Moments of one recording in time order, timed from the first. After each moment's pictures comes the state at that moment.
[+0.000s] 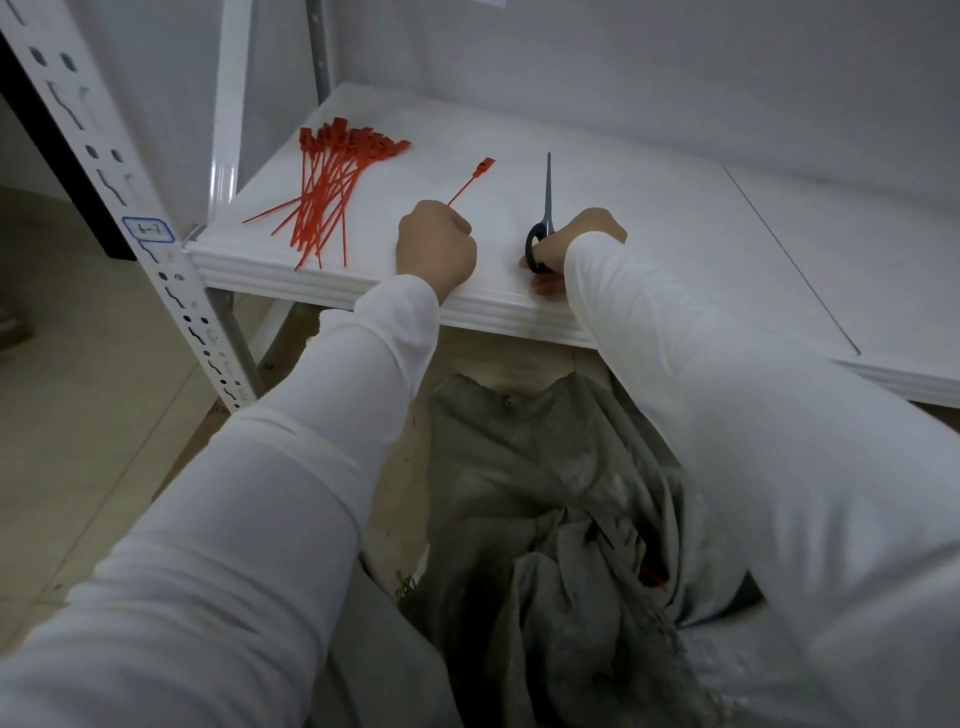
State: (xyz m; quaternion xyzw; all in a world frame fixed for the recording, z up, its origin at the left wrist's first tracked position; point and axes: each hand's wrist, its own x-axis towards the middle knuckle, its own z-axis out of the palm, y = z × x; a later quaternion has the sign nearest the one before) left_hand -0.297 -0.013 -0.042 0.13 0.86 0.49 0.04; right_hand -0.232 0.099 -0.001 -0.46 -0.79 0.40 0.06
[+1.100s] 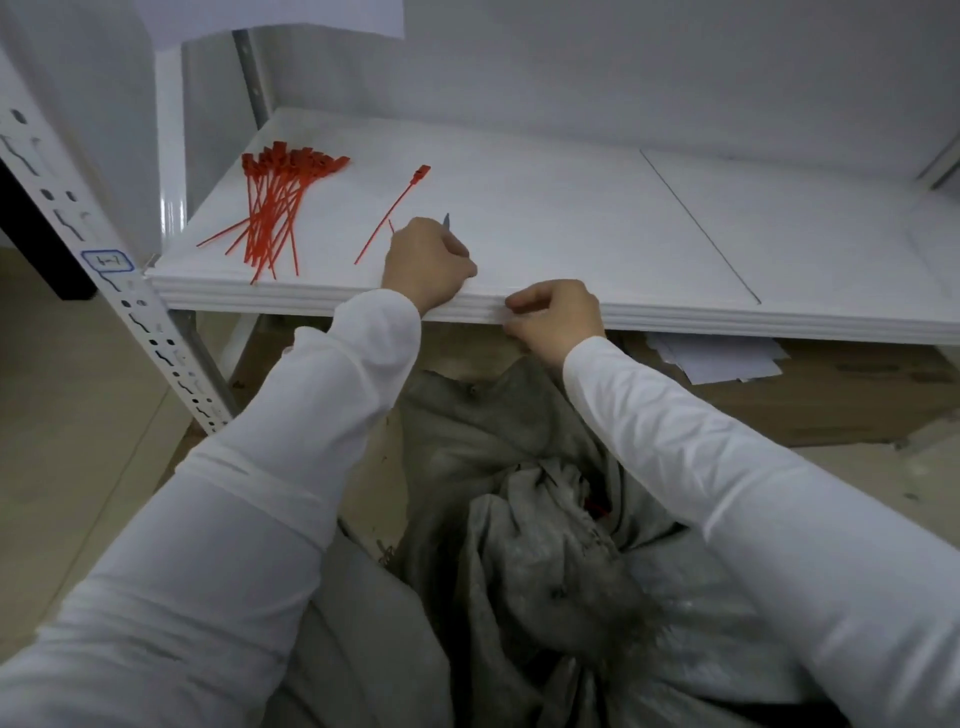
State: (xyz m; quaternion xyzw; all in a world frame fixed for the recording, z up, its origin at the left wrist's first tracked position) left_hand -0.232 -0.012 -0.017 0.27 0.86 0.43 0.06; right_hand -0.110 0.080 -0.037 -0.35 -0.82 0.41 0.17
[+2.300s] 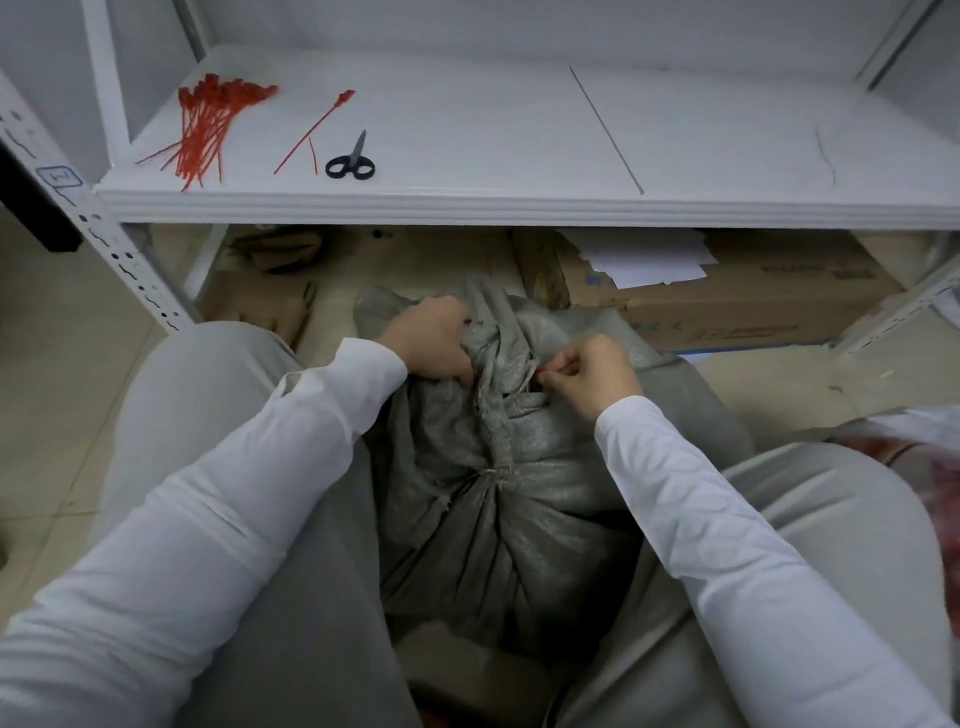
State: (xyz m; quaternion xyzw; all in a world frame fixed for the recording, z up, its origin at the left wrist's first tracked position) left_hand -0.025 -0.034 -0.059 0.46 0.86 0.11 0.19; right_hand 0.132 0.097 -0.094 -0.34 -0.88 0.32 0.10
